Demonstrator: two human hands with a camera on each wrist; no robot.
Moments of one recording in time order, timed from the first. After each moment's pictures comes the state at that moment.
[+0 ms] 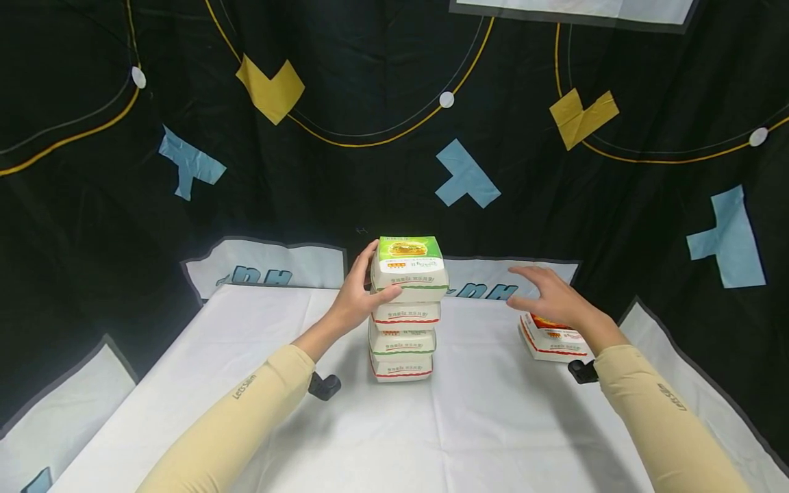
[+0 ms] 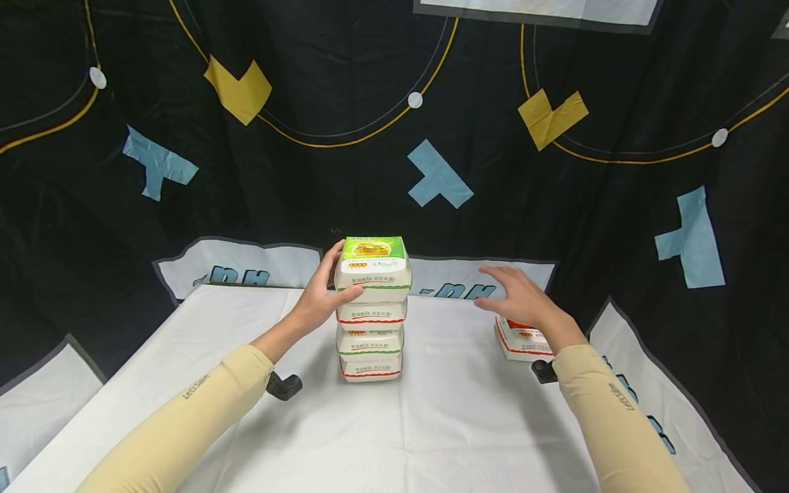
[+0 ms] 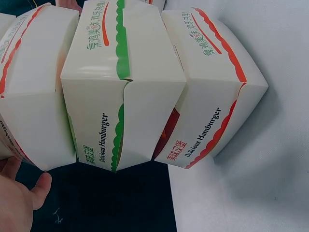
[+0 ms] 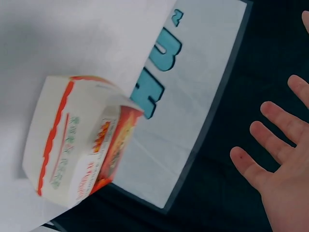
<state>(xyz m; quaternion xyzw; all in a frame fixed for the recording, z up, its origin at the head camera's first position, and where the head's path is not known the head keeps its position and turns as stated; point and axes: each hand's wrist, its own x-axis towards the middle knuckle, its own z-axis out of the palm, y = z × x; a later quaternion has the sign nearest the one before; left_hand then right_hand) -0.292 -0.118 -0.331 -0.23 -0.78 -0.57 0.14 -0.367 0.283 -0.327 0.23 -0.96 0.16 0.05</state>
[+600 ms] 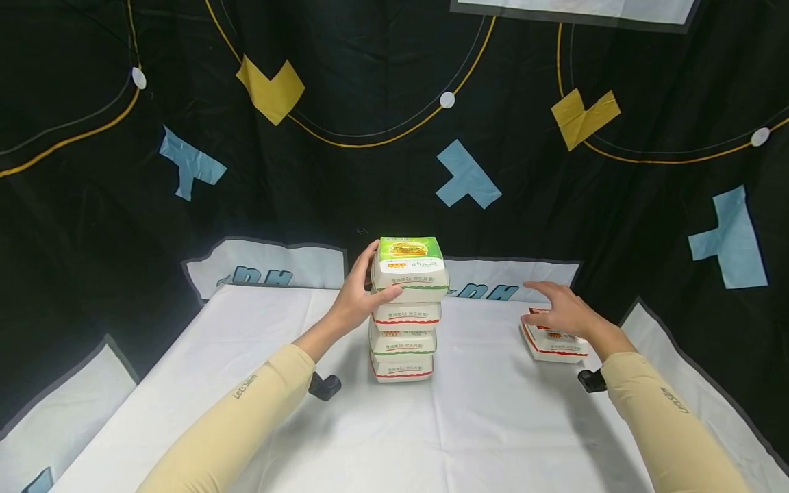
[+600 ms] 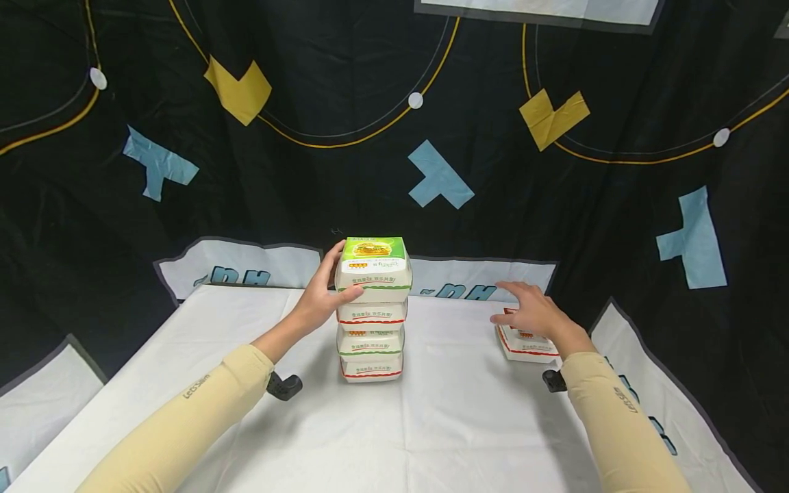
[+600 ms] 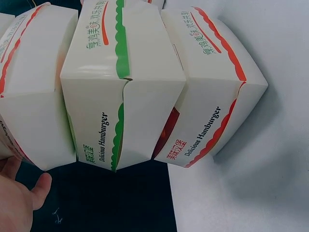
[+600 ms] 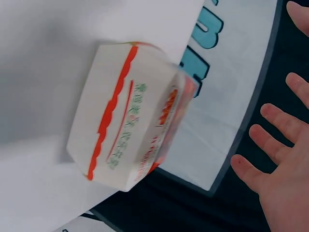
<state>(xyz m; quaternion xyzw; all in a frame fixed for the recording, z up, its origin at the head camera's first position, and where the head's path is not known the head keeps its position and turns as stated) -0.292 -0.118 -0.331 -0.23 -0.78 -0.57 0.14 -0.377 0.312 -0.356 0.18 -0.97 0.15 0.02</state>
